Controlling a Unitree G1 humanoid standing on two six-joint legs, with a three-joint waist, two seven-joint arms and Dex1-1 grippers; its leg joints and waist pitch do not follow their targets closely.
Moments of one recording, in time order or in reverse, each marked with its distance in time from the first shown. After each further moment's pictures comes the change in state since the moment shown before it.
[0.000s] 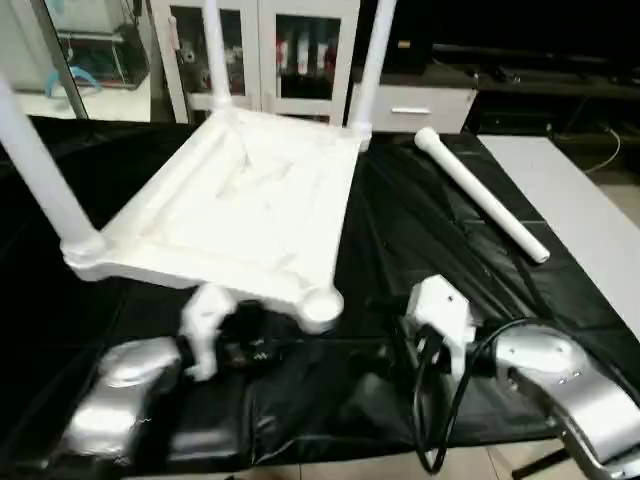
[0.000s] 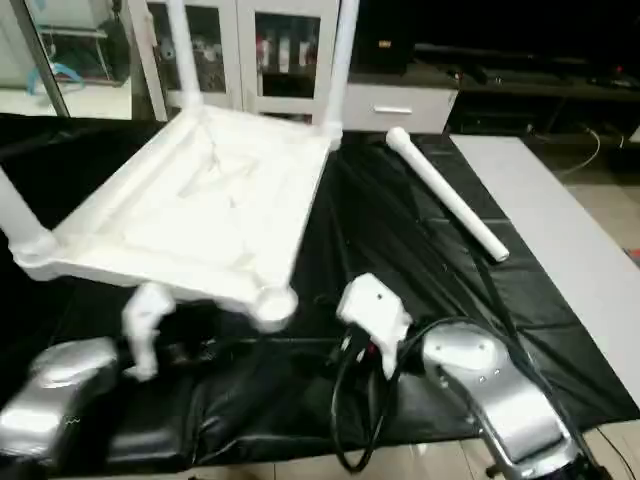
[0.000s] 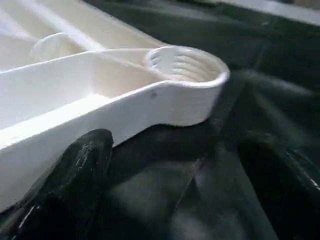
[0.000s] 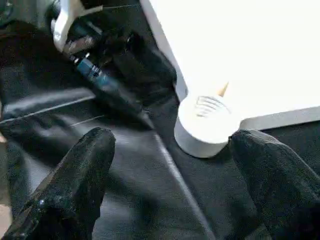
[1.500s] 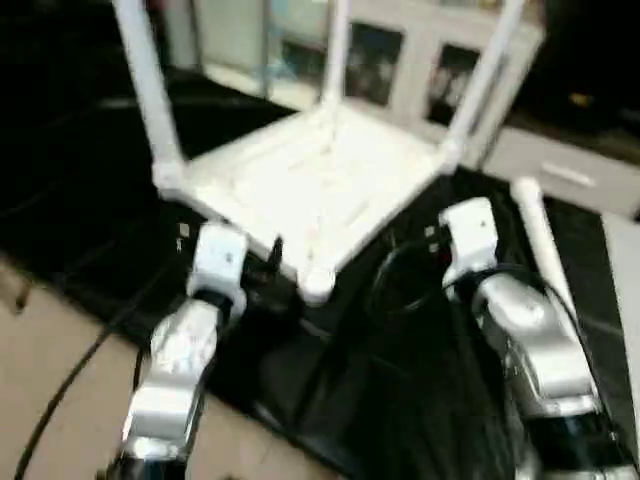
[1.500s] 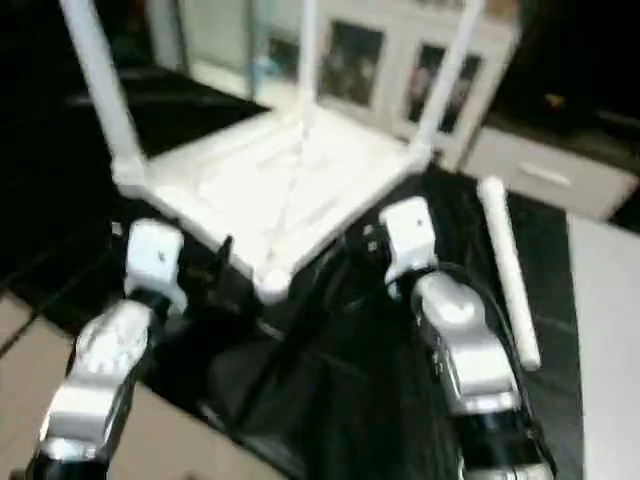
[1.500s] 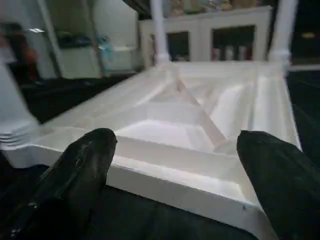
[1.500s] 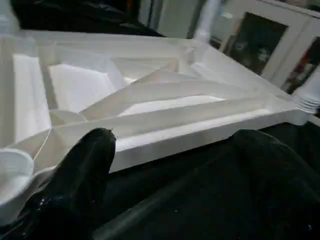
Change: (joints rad) left arm -0.006 -0.231 0.077 -0.372 0.269 0.110 0.755; right arm -0.184 0.313 -0.207 0.311 -0.124 -0.053 -0.554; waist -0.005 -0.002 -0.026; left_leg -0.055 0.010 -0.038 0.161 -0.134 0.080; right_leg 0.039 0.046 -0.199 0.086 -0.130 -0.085
